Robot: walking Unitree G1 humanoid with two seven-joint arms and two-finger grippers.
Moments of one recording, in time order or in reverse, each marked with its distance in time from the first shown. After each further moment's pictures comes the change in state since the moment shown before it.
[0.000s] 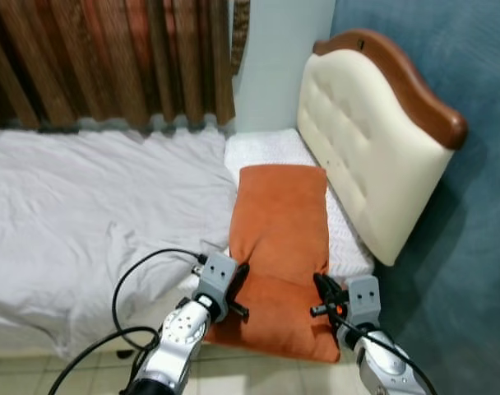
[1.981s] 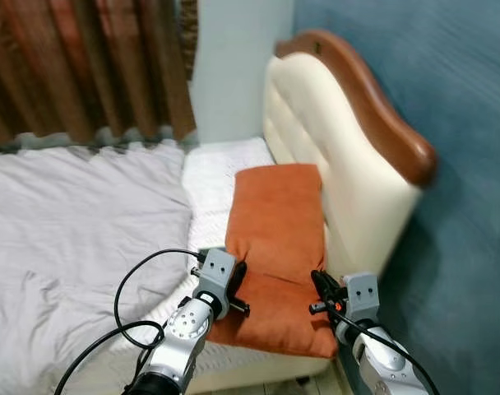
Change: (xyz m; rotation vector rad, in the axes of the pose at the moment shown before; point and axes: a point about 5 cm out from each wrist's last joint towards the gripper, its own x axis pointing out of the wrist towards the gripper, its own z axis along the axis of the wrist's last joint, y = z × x) left arm 0.006 -0.001 -0.002 -0.062 0.050 0.055; right arm 0.002 -0.001 0.001 -0.006 0.000 0.026
